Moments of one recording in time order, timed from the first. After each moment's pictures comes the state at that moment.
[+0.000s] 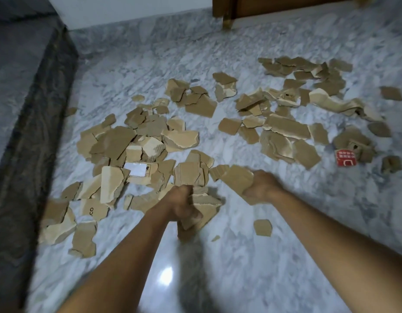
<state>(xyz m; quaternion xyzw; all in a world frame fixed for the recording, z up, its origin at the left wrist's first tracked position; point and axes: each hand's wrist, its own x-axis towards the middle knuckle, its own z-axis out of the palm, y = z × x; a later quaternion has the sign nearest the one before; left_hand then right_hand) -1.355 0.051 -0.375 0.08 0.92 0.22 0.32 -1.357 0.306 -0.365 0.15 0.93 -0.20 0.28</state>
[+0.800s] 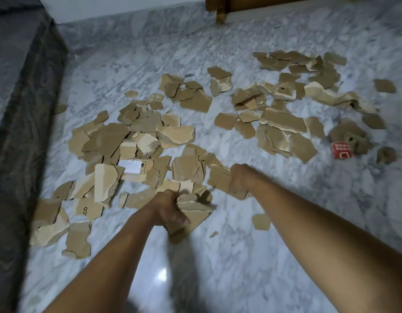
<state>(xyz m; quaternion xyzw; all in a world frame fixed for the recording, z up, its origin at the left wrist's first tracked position) -1.344 0.026 -0.376 0.03 0.89 0.26 0.37 -1.383 0.272 -0.381 0.07 0.93 -0.13 0.33</state>
